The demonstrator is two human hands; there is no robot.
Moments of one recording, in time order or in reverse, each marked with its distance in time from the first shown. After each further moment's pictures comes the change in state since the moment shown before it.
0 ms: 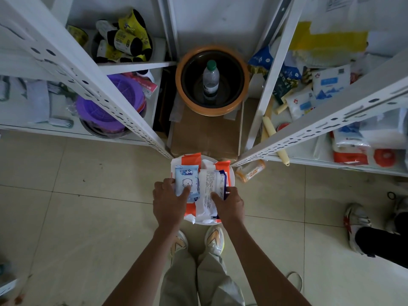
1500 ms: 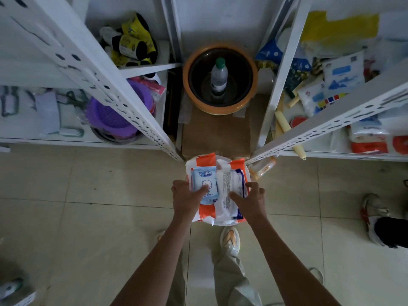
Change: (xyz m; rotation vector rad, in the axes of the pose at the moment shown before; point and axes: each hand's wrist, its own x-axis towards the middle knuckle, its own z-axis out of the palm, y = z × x) left_hand 0.042 -0.021 0.003 -0.332 -0.303 -0.163; right_hand 0.025 0.018 0.011 -0.047 0.005 0.000
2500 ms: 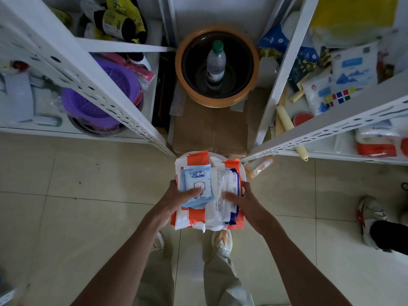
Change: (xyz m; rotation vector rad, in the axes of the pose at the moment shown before) left_hand 0.032 -0.016 0.002 -0.224 -0.549 0.004; right_hand 0.032 0.009 -0.015 0.498 -0.514 0.092
